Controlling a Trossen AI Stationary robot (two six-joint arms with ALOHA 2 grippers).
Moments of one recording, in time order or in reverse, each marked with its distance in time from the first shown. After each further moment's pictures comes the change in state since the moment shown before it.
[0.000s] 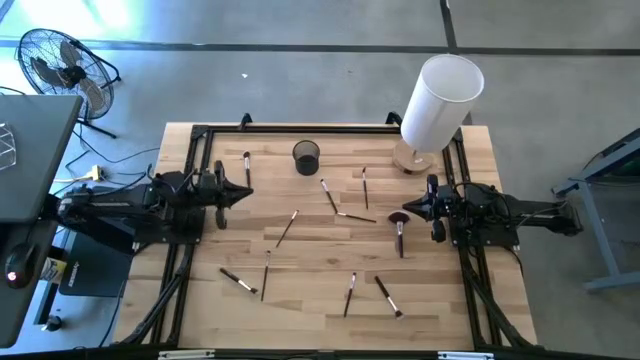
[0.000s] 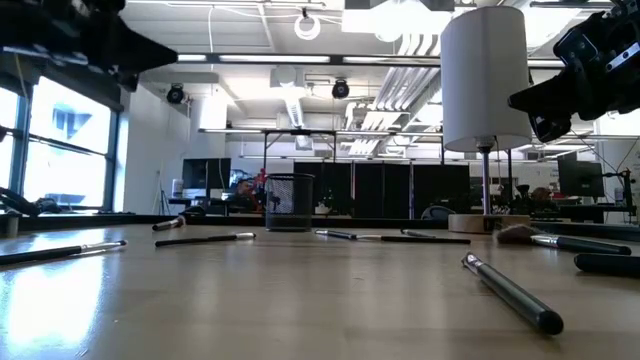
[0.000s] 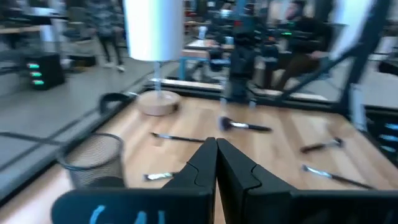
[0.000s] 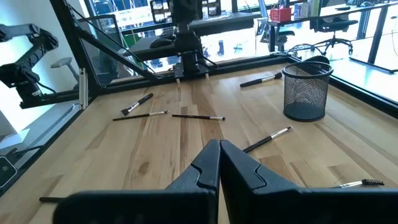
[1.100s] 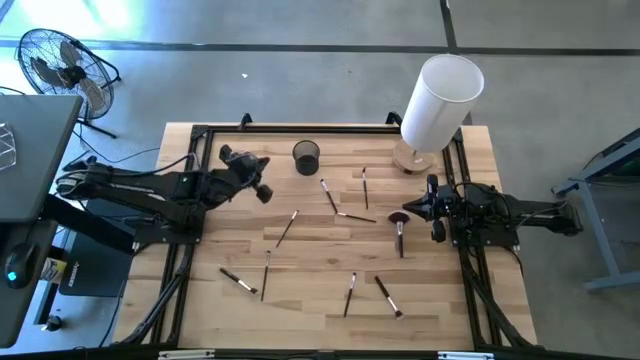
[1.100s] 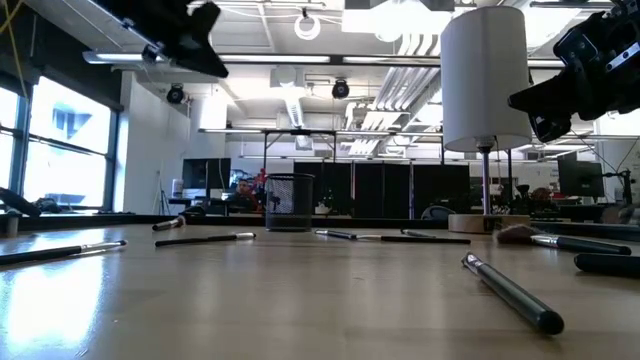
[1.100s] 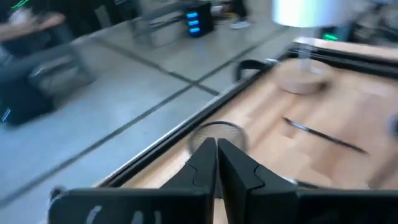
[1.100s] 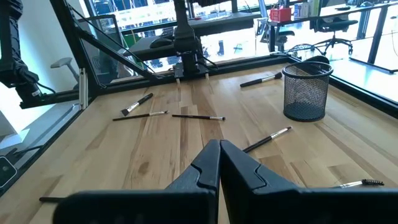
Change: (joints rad) left arm -0.016 0.653 0.409 -0.123 -0.673 -0.195; right arm 0.000 0.000 0.000 0.000 0.000 0.000
